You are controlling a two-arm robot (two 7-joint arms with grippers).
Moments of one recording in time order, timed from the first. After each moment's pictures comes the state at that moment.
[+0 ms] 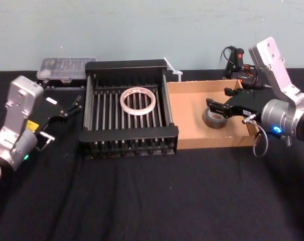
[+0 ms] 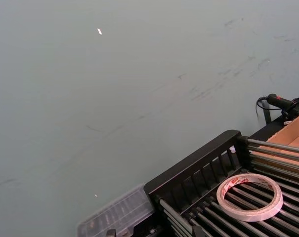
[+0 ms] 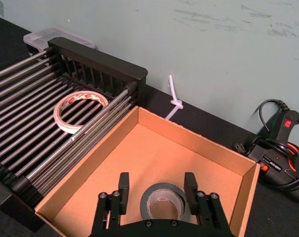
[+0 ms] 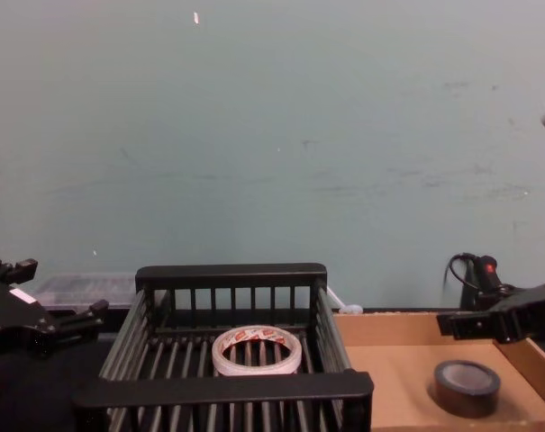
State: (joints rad) left arm -0.20 0.60 0.45 -1.41 -0.25 -0.12 0.03; right arm 0.39 0.46 -0.40 -1.41 0.33 0.43 0.35
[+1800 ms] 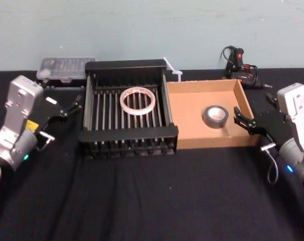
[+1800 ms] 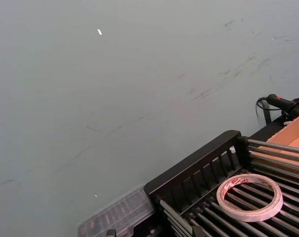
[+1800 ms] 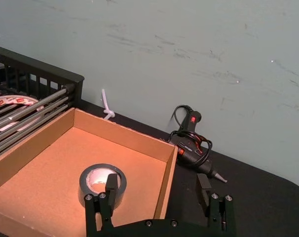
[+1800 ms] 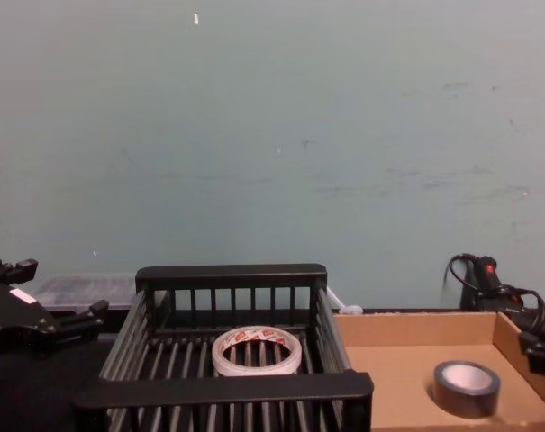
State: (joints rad) left arm -0.20 0.60 0.45 -1.41 -0.25 -0.12 0.03; right arm 0.08 0.40 -0.26 -1.49 0.11 0.01 0.06
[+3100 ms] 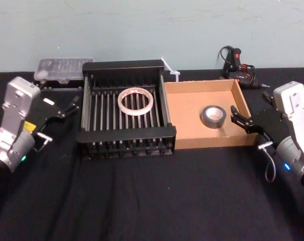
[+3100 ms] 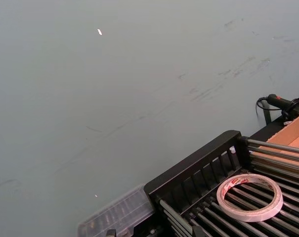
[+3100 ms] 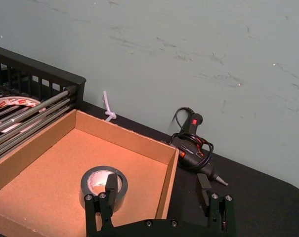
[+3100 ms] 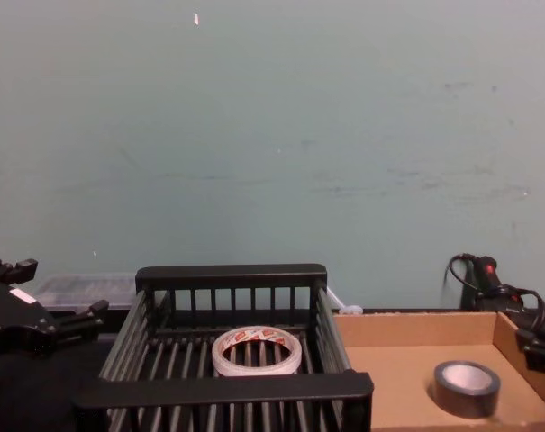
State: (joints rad) left arm -0.20 0.60 0.45 -1.41 -0.25 -0.12 0.03; right arm 0.08 0.41 -0.26 -1.49 0.11 0.01 0.06
